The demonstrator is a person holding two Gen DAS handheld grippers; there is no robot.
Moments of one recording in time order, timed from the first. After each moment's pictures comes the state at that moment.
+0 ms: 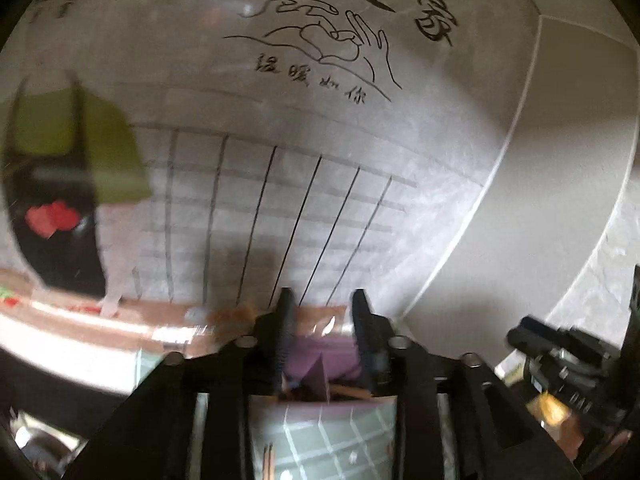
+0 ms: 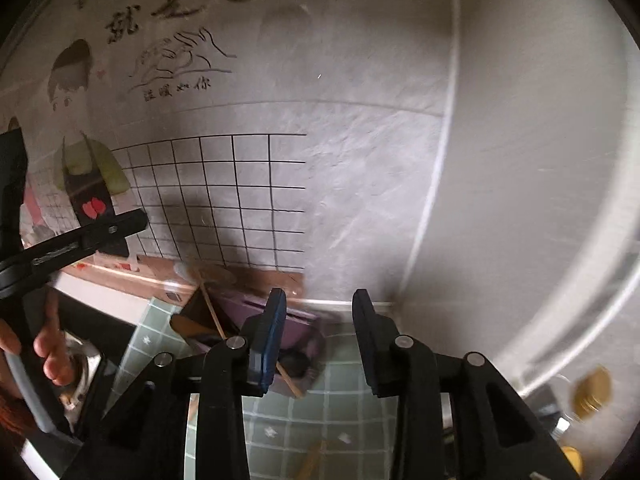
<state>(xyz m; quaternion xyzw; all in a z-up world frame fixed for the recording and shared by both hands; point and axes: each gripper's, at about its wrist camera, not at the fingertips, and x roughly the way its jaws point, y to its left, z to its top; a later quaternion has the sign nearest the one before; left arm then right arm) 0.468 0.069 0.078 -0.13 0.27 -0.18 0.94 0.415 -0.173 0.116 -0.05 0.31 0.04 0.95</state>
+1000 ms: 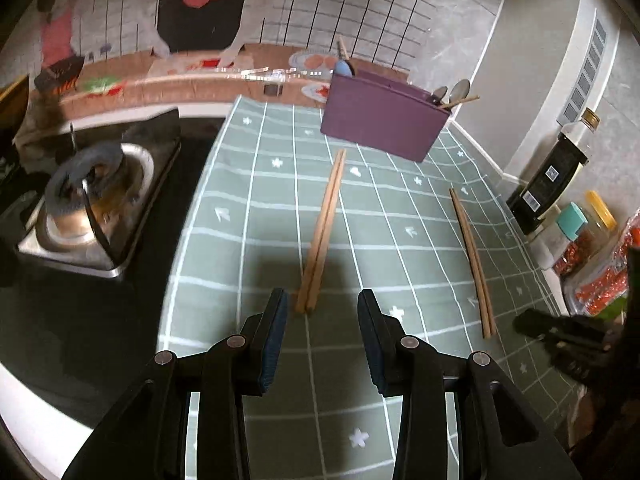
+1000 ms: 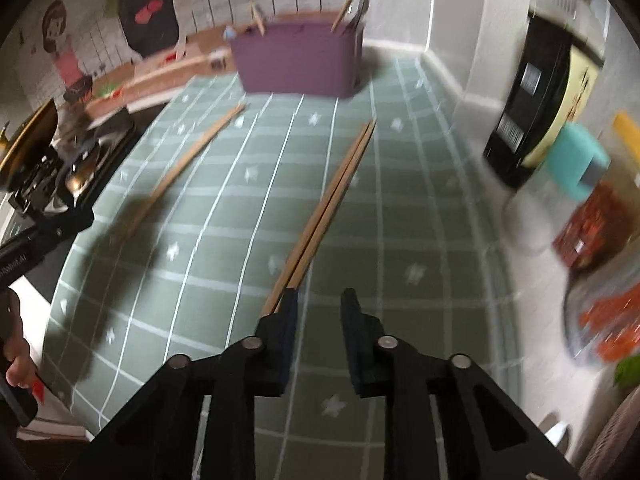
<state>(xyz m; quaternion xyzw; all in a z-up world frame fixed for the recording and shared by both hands) 0.192 0.086 -0.092 -0.10 0.42 -0.08 0.90 0.207 -0.176 -0.091 -0.03 0.50 0.09 0.86</state>
